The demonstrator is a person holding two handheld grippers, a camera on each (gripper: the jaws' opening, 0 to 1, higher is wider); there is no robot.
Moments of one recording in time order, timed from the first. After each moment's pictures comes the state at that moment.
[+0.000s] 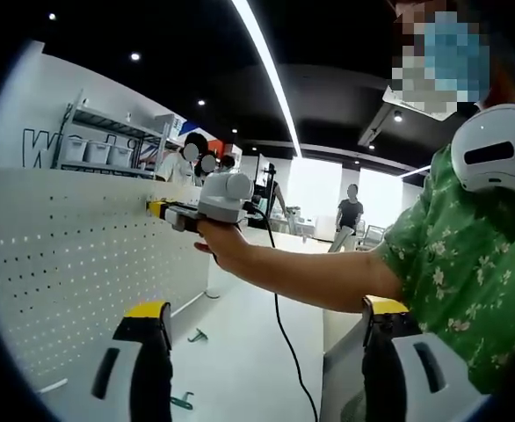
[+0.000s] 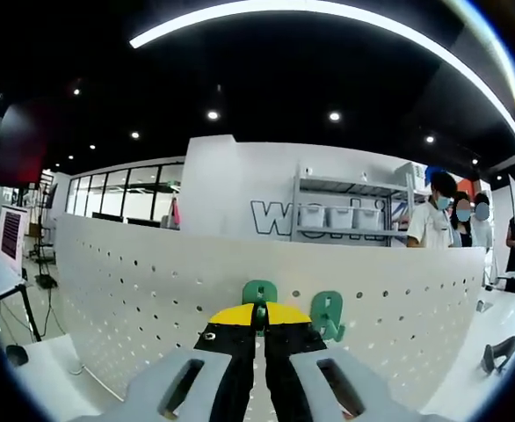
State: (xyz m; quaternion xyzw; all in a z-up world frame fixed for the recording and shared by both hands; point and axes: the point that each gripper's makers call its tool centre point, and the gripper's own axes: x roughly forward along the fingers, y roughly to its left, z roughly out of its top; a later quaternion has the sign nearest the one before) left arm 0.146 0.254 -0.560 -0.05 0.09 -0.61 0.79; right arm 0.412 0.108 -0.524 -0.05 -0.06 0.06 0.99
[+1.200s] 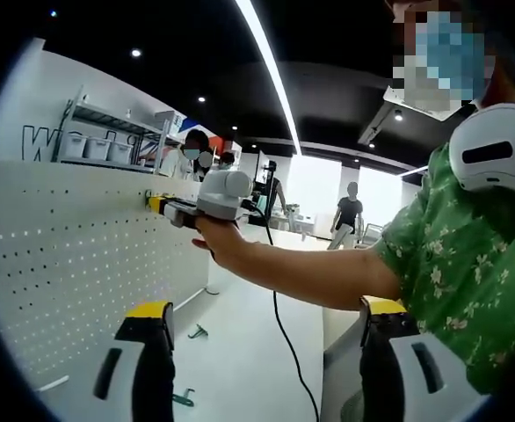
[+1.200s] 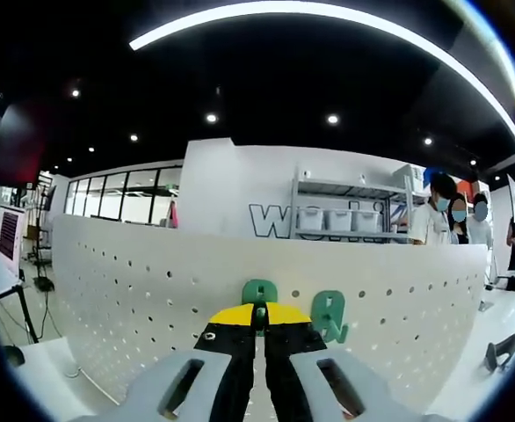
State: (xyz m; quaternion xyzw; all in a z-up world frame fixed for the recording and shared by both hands) left arm 0.151 0.256 -0.566 -0.04 0.10 -0.61 0.78; right arm 0.419 0.106 -0.526 -0.04 -0.07 0.06 0.99
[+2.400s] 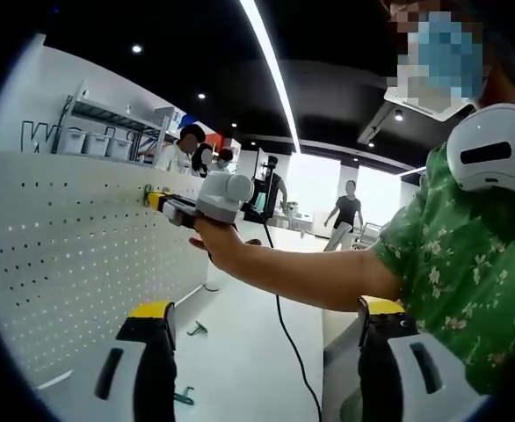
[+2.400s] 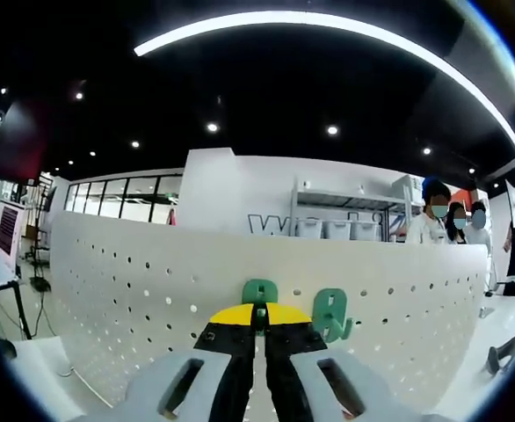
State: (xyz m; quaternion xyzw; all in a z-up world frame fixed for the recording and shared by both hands) left arm 0.155 0.256 -0.572 -0.05 0.11 -0.61 0.78; right arm 0.419 0.107 -0.527 -0.05 -0.10 0.05 0.99
